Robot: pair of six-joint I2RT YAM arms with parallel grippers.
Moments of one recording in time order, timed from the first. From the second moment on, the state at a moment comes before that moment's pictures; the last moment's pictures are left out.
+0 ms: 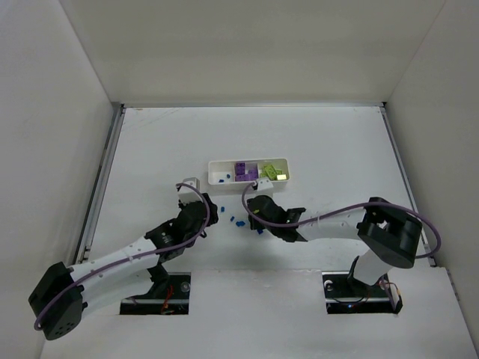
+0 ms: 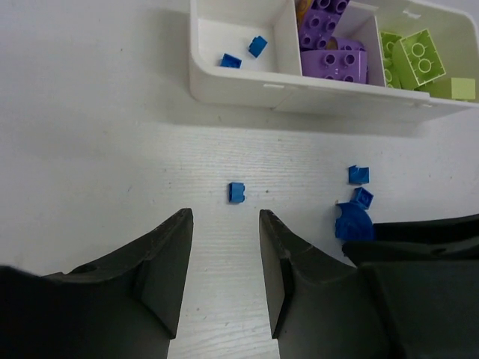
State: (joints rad) left arm -0.86 0.85 0.35 -0.05 -0.57 -0.72; right arm 1.07 1.59 0.75 0.07 0.43 0.62
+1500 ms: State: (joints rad) left arm -0.85 1.04 0.25 0.07 -0.54 -0.77; right arm 0.92 1.66 1.08 0.10 0.43 0.50
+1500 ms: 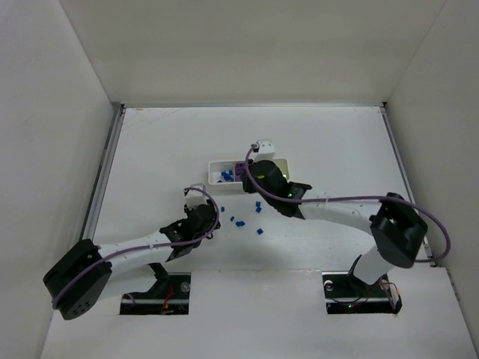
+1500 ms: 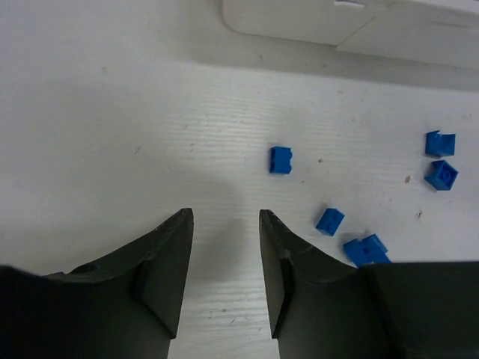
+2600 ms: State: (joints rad) left arm -0.88 1.50 0.52 0.21 -0.63 -0.73; right arm 1.17 1.32 0.47 0.22 0.49 0.67
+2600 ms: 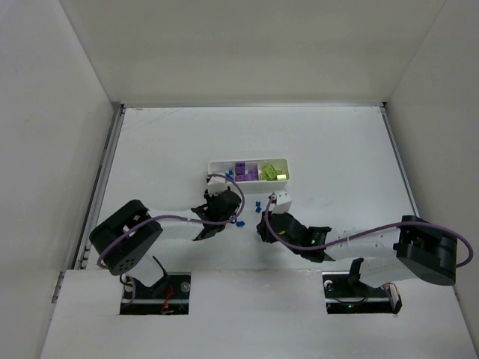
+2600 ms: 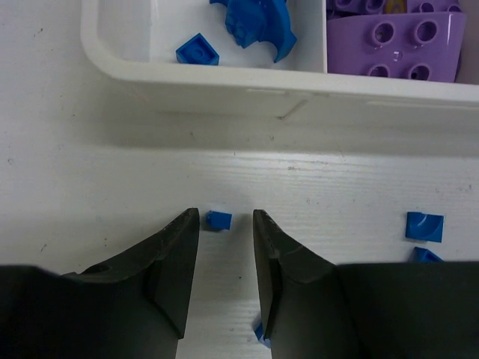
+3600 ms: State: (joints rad) left arm -0.73 1.29 0.61 0.14 -0.55 -0.65; right arm 1.17 1.33 0.47 0.13 0.45 0.67
